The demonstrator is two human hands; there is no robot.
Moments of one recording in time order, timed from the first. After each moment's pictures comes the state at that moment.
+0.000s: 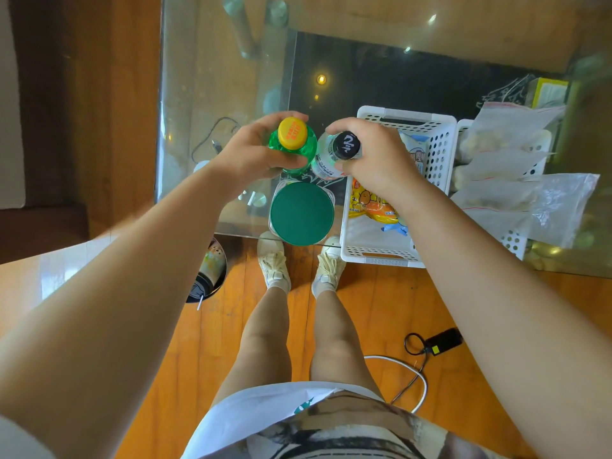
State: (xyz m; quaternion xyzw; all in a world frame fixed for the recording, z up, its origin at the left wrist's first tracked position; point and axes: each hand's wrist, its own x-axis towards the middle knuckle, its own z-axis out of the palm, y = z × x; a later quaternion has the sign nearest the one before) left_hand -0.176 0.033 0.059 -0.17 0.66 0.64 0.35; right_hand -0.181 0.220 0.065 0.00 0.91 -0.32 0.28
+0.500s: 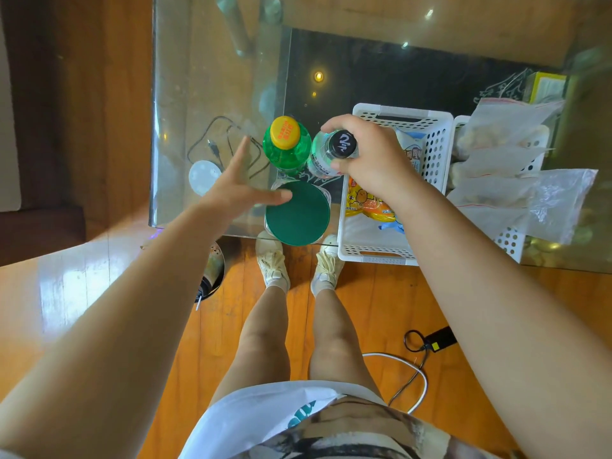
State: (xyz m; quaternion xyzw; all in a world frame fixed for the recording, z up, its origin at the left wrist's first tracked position) left_hand -0.138 0.019 0.030 -0.27 0.68 0.57 0.38; right_hand -0.180 0.223 0.061 0.01 0.89 -0.35 0.29
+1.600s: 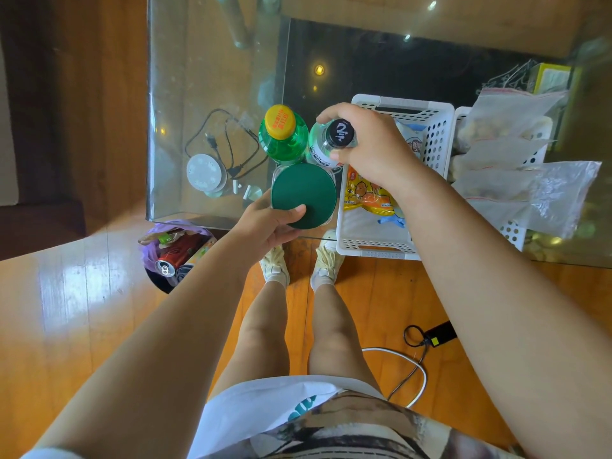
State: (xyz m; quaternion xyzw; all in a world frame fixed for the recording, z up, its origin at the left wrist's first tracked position) left_hand -0.090 0.057 0.003 -0.42 0.45 0.69 0.38; right_hand -0.184 0.226 0.062 -0.01 0.89 -0.36 0.30
